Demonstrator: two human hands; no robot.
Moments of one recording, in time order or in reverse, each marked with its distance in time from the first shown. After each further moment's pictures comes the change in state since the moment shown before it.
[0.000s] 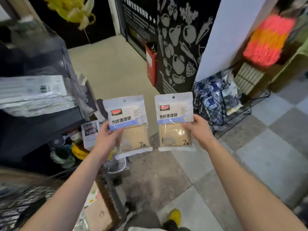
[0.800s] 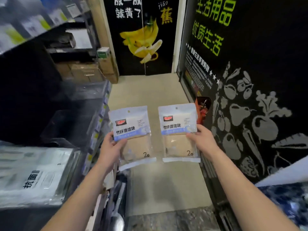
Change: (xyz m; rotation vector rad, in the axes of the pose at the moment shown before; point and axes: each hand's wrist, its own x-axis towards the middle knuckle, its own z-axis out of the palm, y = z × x) left_hand 0.370 0.179 0.002 -0.170 0.414 0.112; right_hand 0.464 -0.252 0.169 -0.159 -0.368 -0.173
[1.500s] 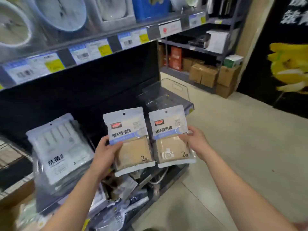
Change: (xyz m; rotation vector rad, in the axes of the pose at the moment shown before) left_hand 0.106 0.069 -0.008 -0.104 0.968 -0.088; right_hand 0.347 -0.118 0.262 -0.145 -0.968 -0.119
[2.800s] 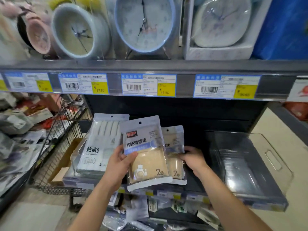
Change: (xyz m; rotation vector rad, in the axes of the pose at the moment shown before) left_hand 0.058 0.019 0.001 -0.302 0.586 -0.032; right_hand 0.228 -0.045 0.209 -0.364 -0.696 -0.037
